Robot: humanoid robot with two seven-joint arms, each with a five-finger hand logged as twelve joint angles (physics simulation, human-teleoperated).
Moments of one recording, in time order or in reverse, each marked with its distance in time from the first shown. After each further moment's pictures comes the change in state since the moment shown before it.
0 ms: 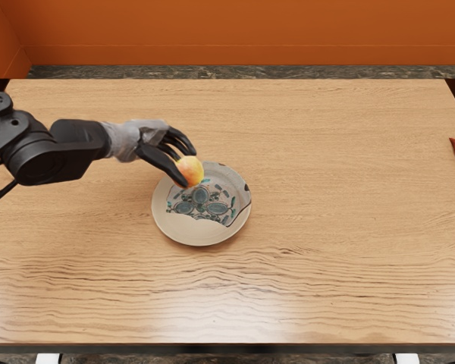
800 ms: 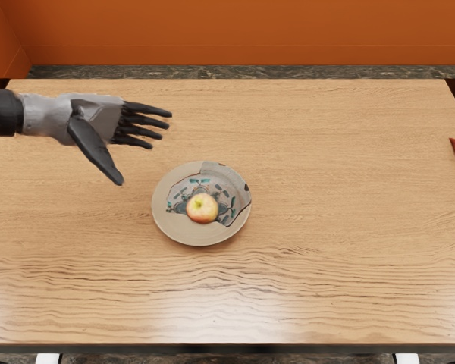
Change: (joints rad) left arm 0.001 0.287 -0.137 0.002 -0.447 -0.434 0.000; right arm 0.000 0.000 0.000 0.000 0.000 0.000 0.000
